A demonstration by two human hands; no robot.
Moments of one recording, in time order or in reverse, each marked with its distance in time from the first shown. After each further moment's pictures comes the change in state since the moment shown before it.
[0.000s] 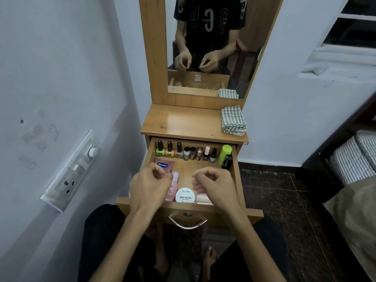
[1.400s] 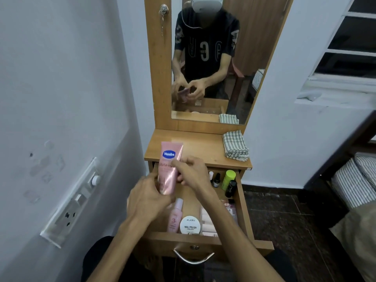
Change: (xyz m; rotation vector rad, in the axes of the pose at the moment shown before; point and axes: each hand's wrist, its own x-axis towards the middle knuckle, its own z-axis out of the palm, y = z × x) left_hand 0.048 0.006 -0.026 0.176 -0.081 0.187; right_hand 0.103 -0.049 0.064 0.058 -0.001 -0.032
